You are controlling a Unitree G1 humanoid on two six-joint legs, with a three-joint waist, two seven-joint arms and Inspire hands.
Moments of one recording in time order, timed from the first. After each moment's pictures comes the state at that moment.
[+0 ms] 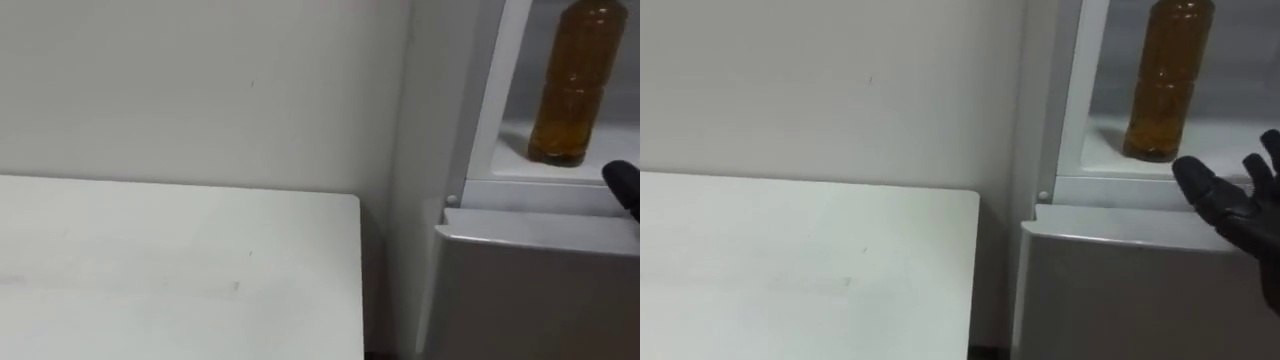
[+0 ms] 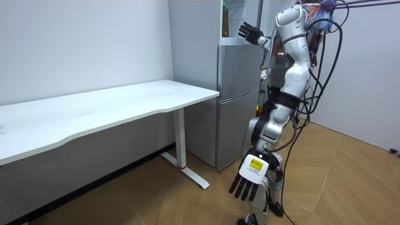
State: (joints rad) left arm 0.44 0.23 0.24 0.98 -0.08 0.00 0.03; right arm 0.03 -0.50 -0.30 -0.33 0.98 -0.12 -0.20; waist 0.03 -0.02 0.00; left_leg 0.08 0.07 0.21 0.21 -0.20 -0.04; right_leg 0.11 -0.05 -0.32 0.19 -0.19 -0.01
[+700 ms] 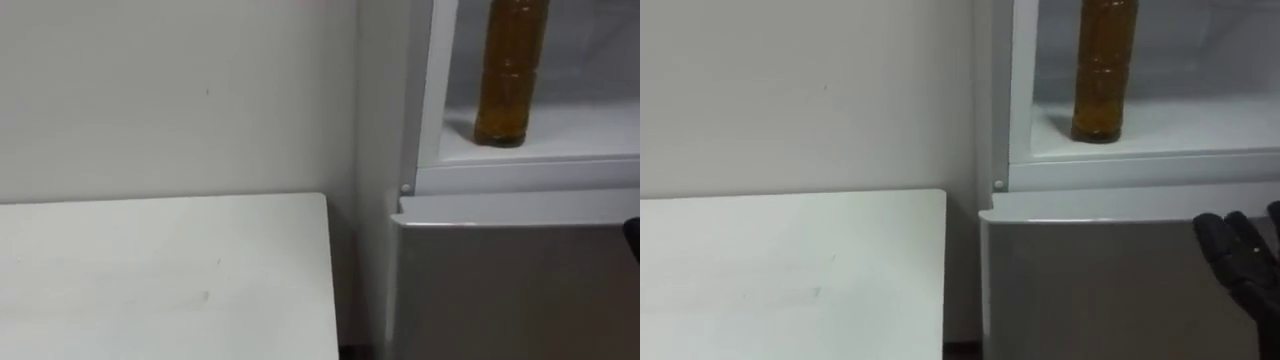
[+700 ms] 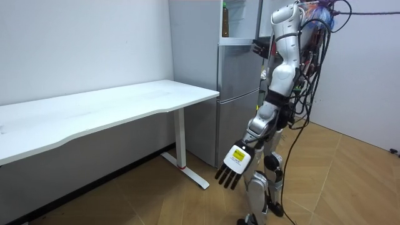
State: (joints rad) left arm 0.39 0.21 0.16 1.00 -0.03 -0.05 0.07; right arm 0.25 -0.32 -0.30 -0.31 0.86 -0.20 -0.24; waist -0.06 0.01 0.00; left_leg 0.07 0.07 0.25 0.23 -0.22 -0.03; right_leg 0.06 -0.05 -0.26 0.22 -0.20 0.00
